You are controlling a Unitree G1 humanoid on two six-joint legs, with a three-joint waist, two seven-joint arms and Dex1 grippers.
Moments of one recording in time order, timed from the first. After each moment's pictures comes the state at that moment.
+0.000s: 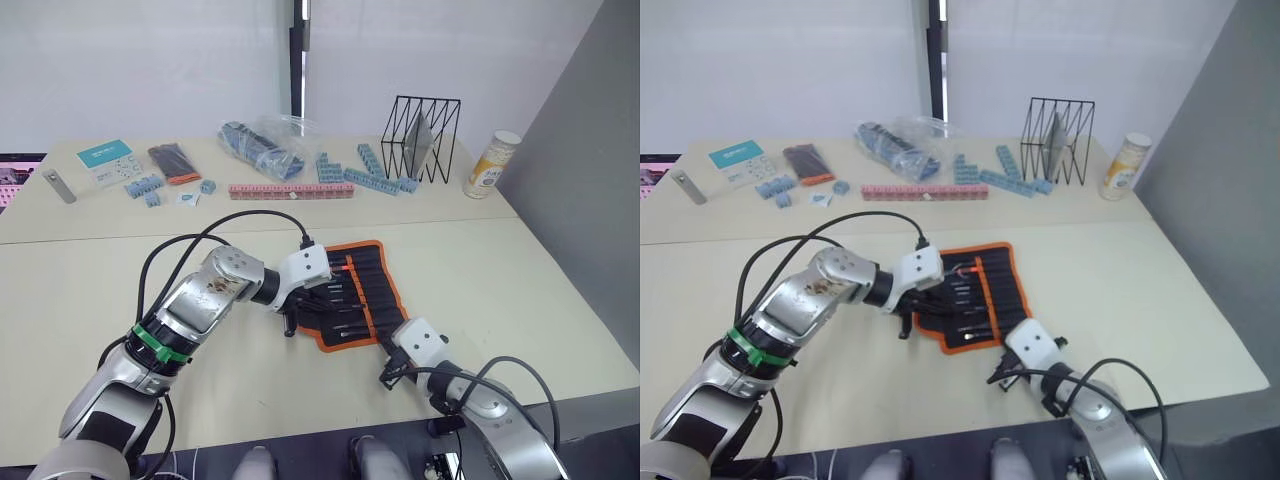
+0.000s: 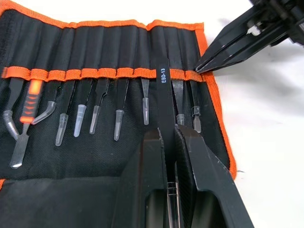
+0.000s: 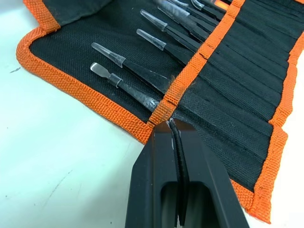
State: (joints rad) left arm -0.75 0.60 -0.47 -0.09 -0.20 0.73 -1.08; right arm 0.13 -0.42 0.19 -0.49 -0.01 0.45 0.43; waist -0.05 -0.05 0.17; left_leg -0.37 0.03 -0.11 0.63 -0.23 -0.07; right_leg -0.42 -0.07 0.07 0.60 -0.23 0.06
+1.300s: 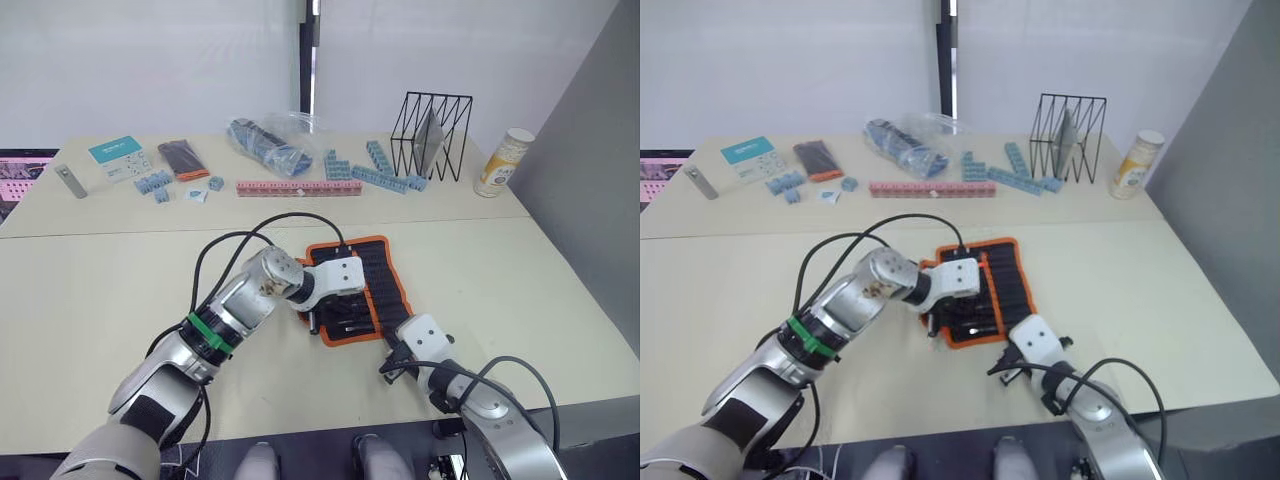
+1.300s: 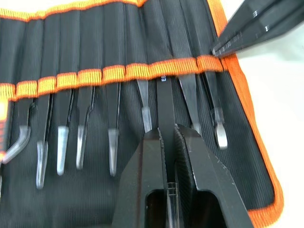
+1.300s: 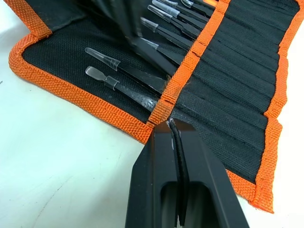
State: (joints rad) left arm -0.85 0.38 -0.59 0.12 0.06 0.61 -1.07; right arm 0.13 -0.40 0.19 -0.54 -0.02 0.51 0.39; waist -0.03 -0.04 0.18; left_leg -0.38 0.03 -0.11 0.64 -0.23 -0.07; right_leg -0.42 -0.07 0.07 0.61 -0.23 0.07
